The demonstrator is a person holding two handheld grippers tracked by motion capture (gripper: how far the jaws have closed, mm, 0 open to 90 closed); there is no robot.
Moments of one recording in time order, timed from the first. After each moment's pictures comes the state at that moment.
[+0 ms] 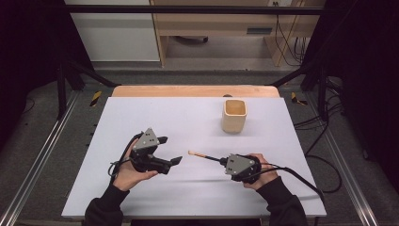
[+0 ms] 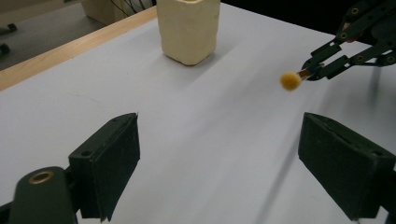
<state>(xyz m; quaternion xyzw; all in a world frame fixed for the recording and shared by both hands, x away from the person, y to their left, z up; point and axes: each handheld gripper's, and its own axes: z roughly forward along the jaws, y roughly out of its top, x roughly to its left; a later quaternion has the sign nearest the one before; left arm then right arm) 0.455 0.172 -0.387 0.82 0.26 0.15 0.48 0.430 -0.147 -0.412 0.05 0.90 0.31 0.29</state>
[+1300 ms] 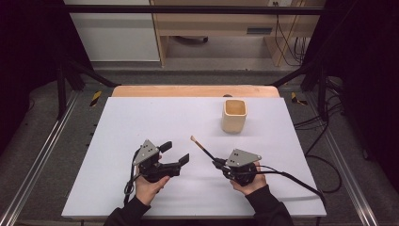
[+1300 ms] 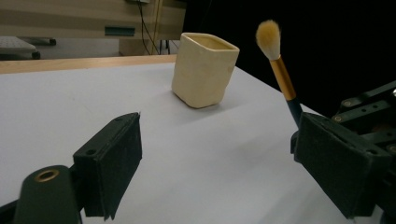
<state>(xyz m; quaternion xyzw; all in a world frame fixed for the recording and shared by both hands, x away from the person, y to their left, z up) 0.434 0.150 -0.425 0.69 0.37 0.16 0.60 0.430 -0.139 -0.430 0.22 0.84 0.45 0.21</state>
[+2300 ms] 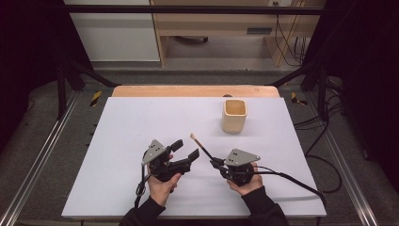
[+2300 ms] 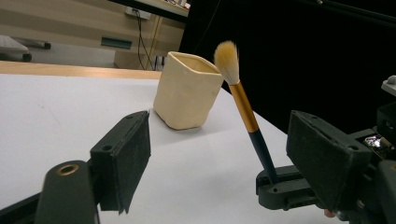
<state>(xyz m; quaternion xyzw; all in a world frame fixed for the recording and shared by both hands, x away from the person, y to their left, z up) 0.433 0.122 -0.424 0.64 0.39 0.14 0.64 0.431 -0.133 -0.436 0.25 0.82 0.47 0.20</state>
